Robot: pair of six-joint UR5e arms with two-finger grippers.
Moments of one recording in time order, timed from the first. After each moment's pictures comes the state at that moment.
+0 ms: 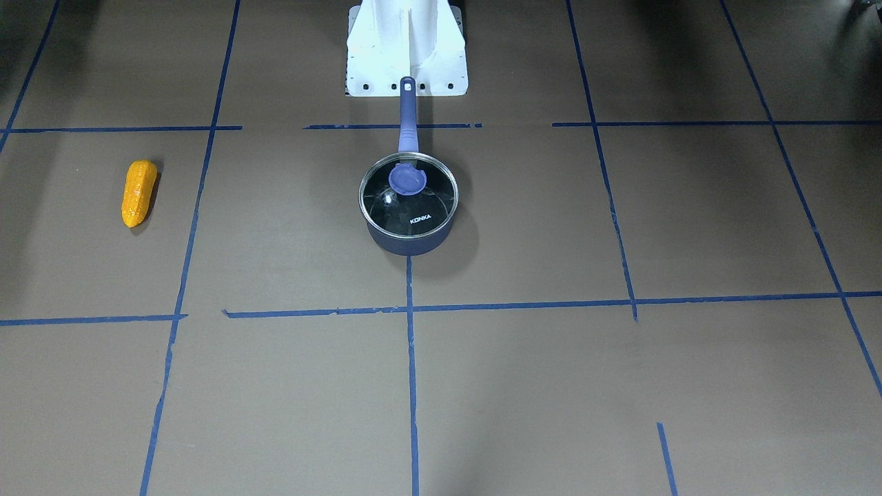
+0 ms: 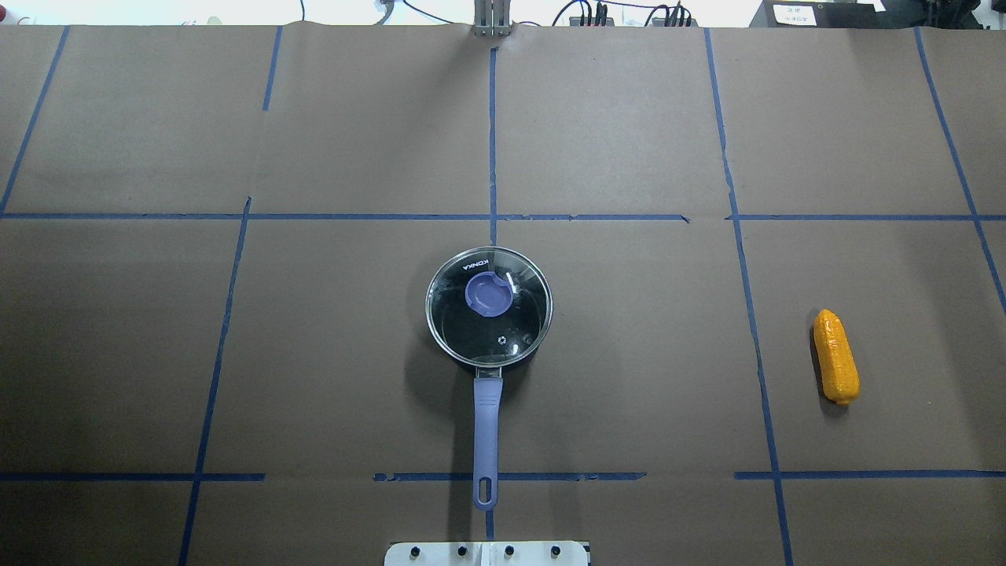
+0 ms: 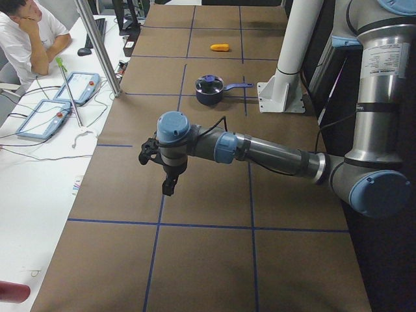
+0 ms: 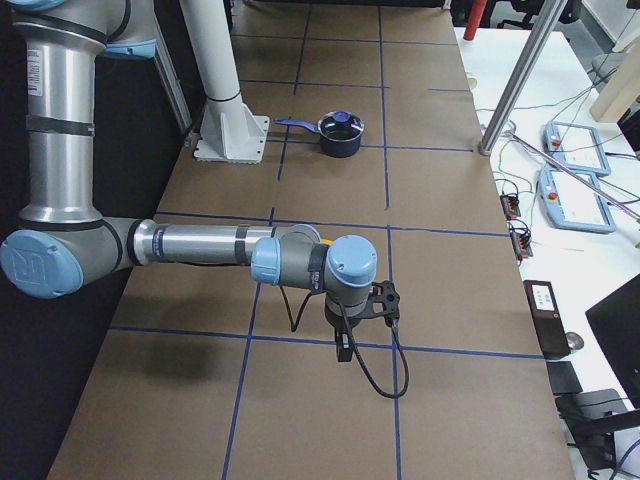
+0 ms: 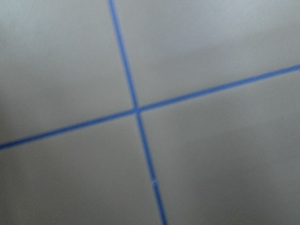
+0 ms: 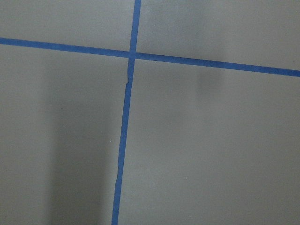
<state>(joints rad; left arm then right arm) -1.51 -1.57 -1.86 -1.55 -2.42 0.01 1.62 -1.66 1.70 -1.68 2.31 -0.20</state>
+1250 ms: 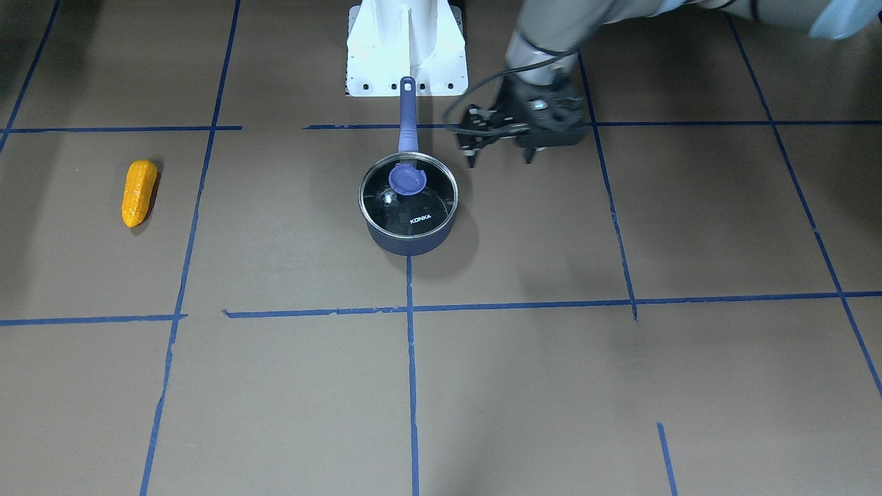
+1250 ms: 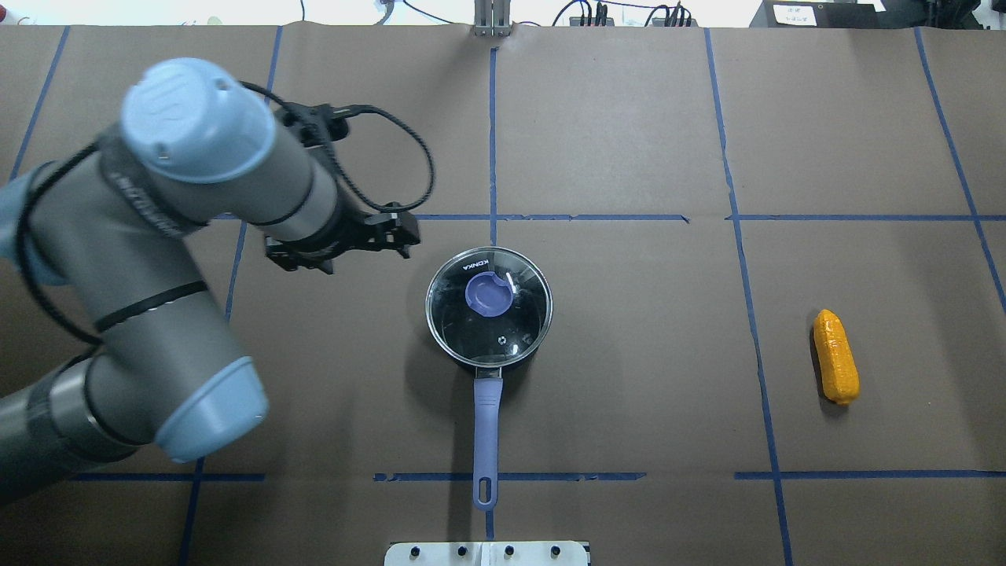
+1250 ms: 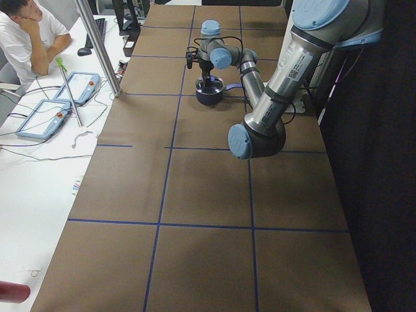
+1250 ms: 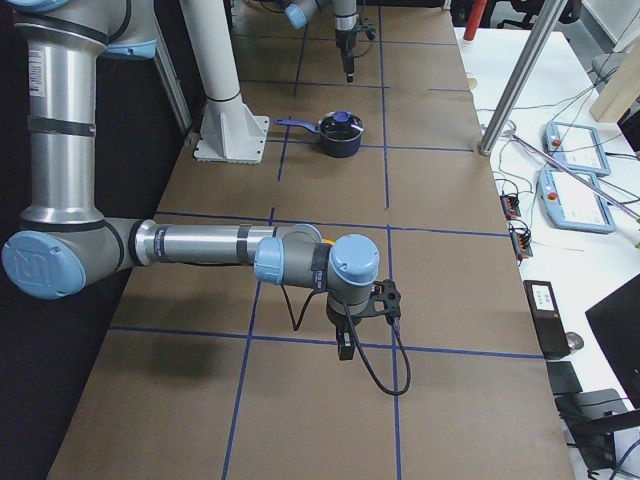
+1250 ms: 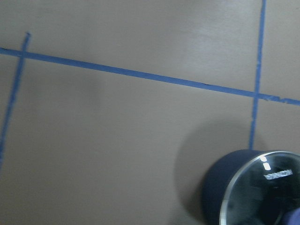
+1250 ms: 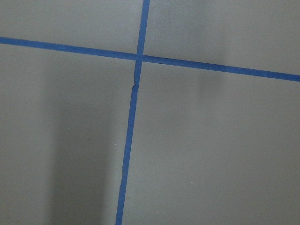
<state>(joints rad) -0.62 -2.25 -1.90 -1.44 -1.94 -1.35 1.62 -1.66 1.70 -1.68 2.31 -0.20</state>
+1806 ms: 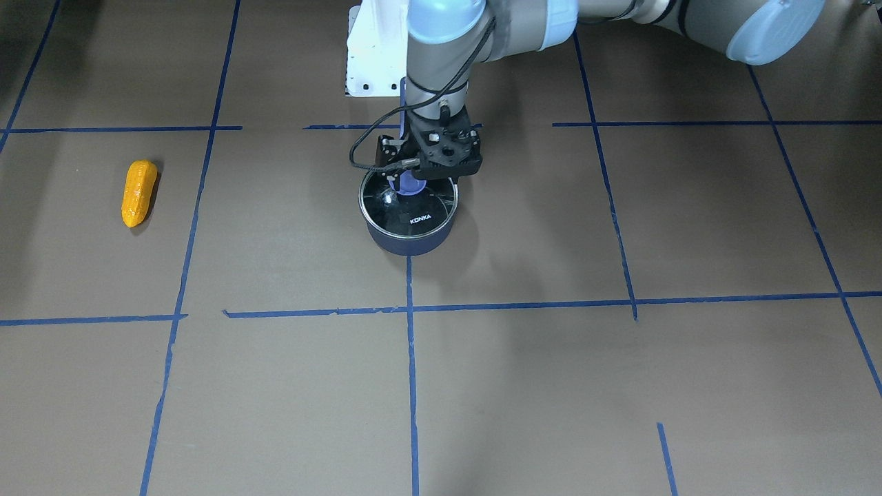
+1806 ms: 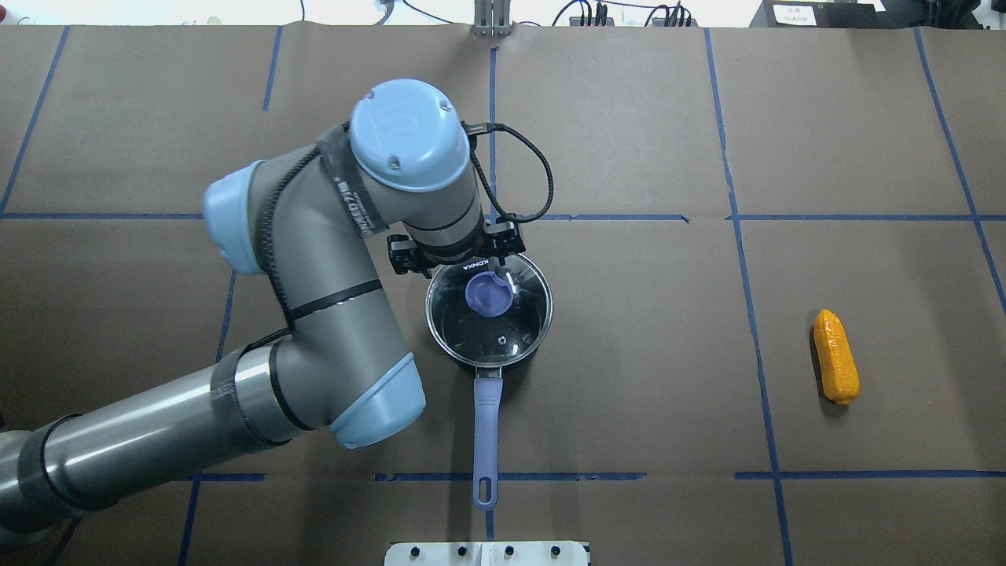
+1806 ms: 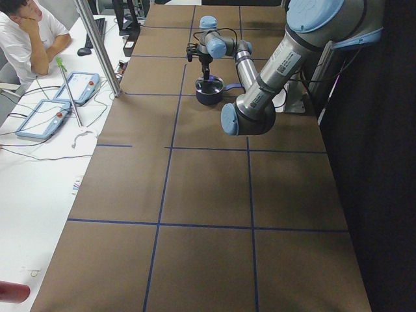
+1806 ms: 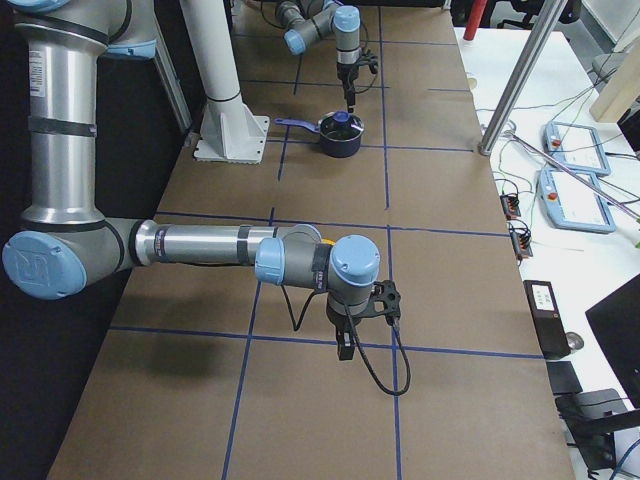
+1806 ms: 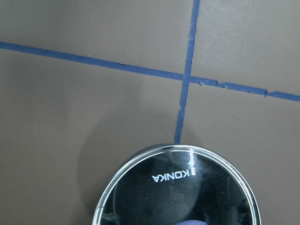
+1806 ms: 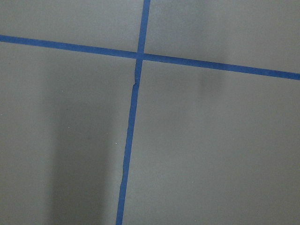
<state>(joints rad) -0.54 -2.45 -1.65 -1.43 -1.88 -1.37 1.61 -1.66 1.70 -1.68 2.31 -0.20</state>
